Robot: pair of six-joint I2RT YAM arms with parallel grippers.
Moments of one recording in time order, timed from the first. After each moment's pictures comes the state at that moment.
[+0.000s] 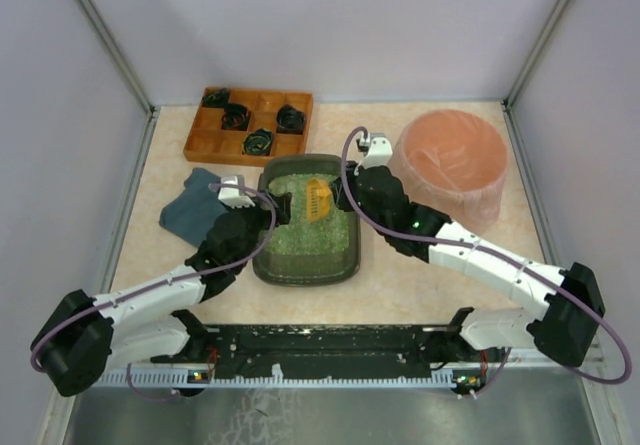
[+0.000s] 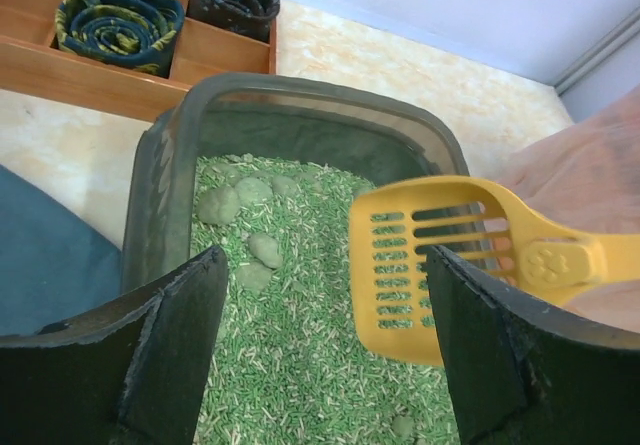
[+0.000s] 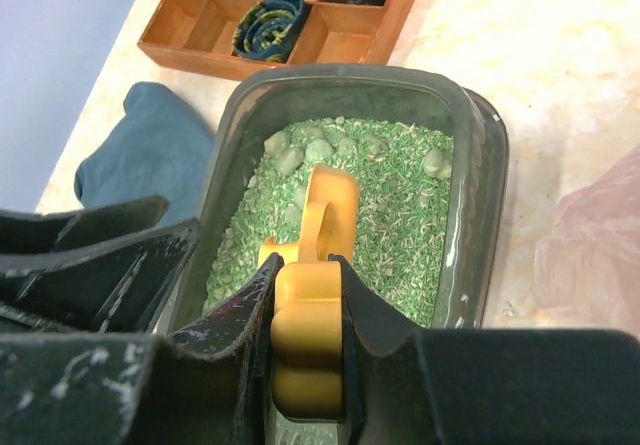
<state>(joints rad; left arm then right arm) -0.76 1.06 0.38 0.61 -0.51 -0.50 0.91 1.21 0.96 -0.07 0.42 0.54</state>
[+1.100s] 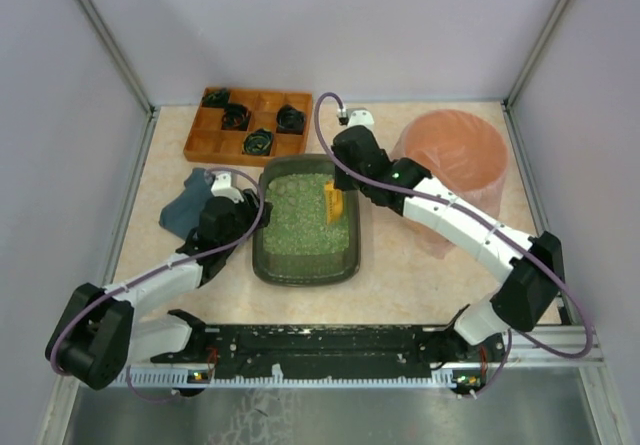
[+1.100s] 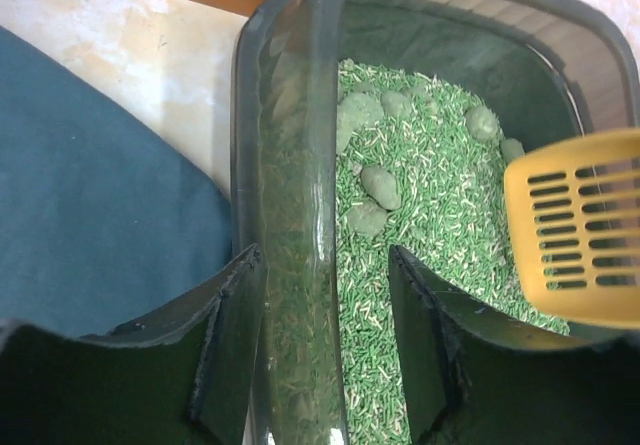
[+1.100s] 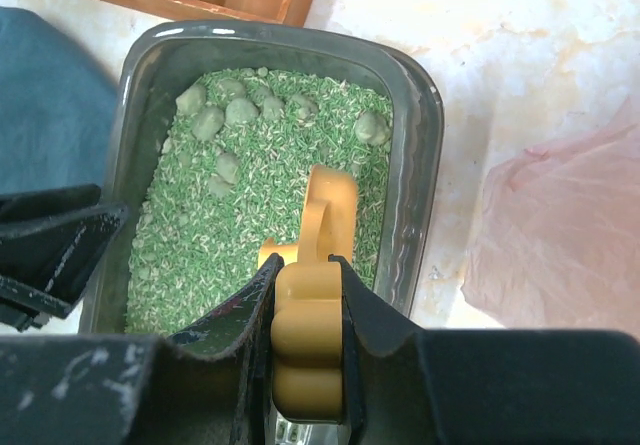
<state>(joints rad) -0.48 1.16 0.41 0.42 -0.20 -0.51 0.80 1.46 1.37 -0.54 0.34 0.46</state>
